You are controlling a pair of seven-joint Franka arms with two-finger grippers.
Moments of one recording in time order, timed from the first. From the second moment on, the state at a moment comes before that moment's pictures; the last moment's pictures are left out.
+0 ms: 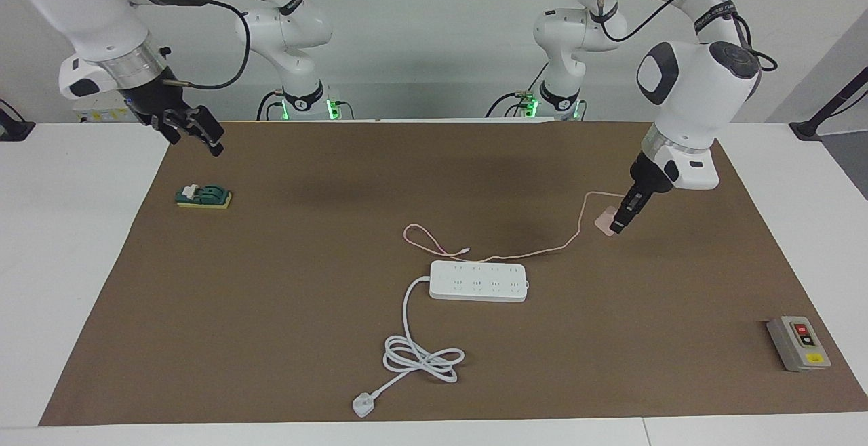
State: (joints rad) left arm -0.15 0.10 0.00 -1.82 -0.12 2.10 -0.97; right arm 0.09 -0.03 -0.22 -1.63 0.06 1.57 0.22
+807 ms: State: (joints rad) left arm -0.34 0.26 -0.01 -1.63 0.10 1.91 -1.83; right arm 0.07 -0.02 -0.22 -1.63 0.05 1.57 -0.05
